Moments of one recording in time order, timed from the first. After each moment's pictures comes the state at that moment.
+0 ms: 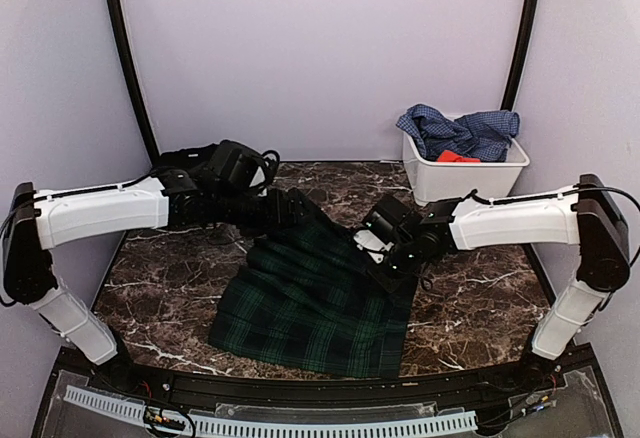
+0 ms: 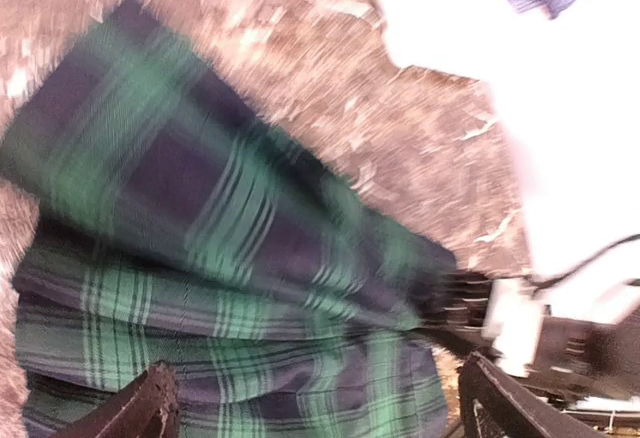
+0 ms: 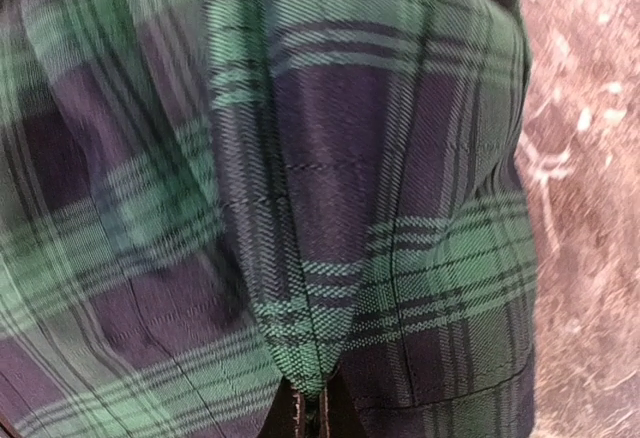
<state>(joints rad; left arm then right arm) -0.81 1.52 1.19 -0.36 0.06 -0.77 0.93 1.66 1.08 -0.60 0.09 0.08</state>
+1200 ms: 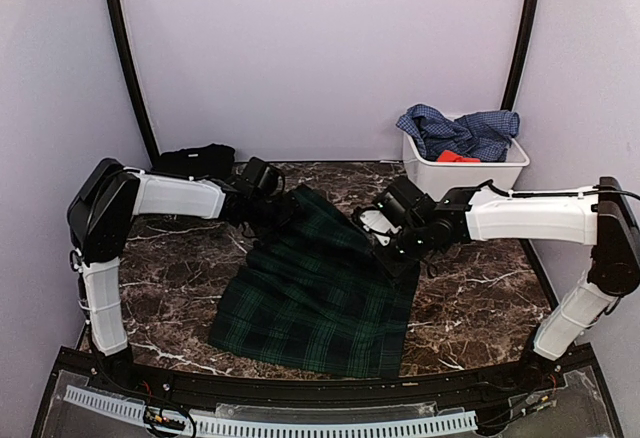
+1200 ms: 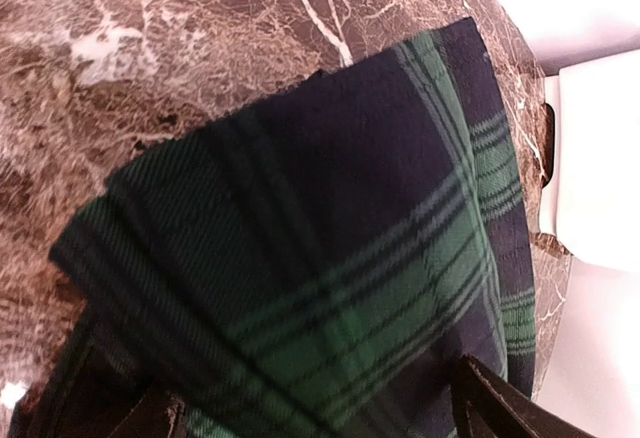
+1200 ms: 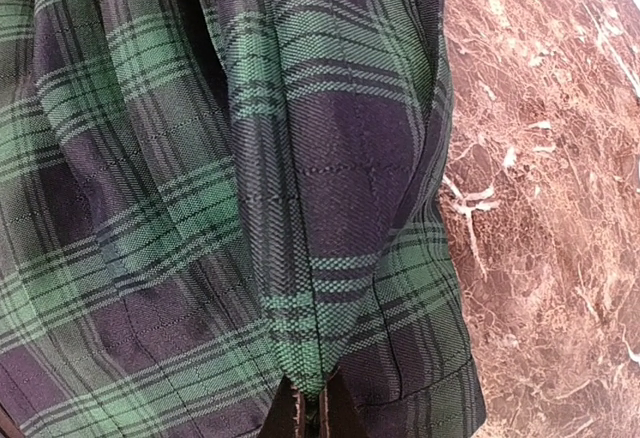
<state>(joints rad) -0.64 1.97 1.32 -0.18 0.01 -1.09 0.89 1.59 1.11 -0.58 0.13 0.03</state>
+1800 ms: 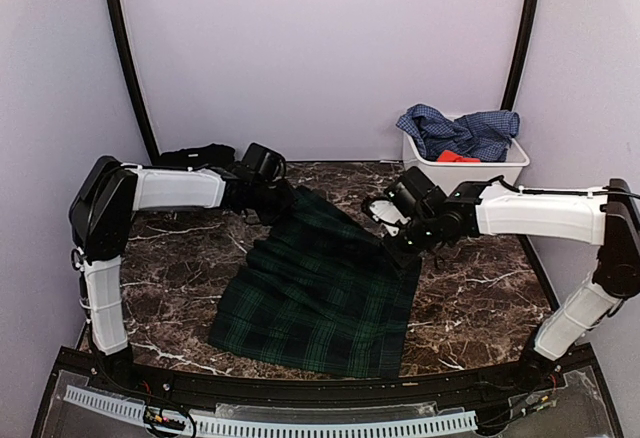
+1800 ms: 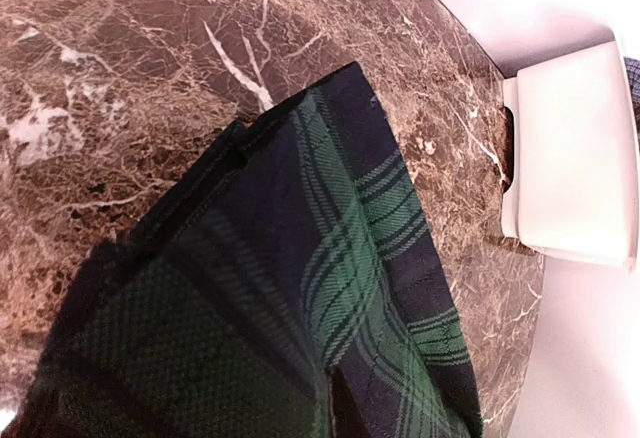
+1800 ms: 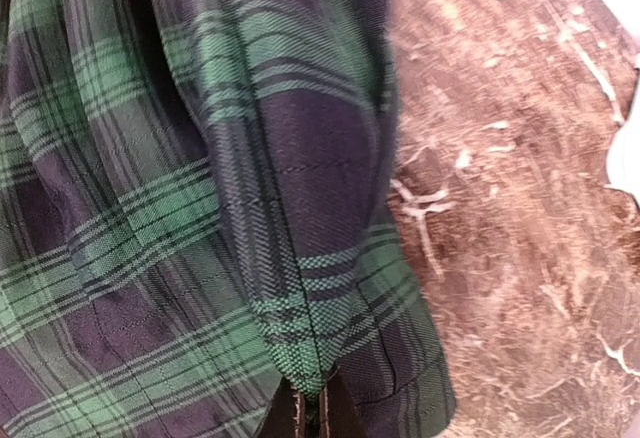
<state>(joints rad) -0.61 2.02 1.44 -0.18 0.04 -1.04 0.84 1.56 1.10 -0.57 0.14 0.00</state>
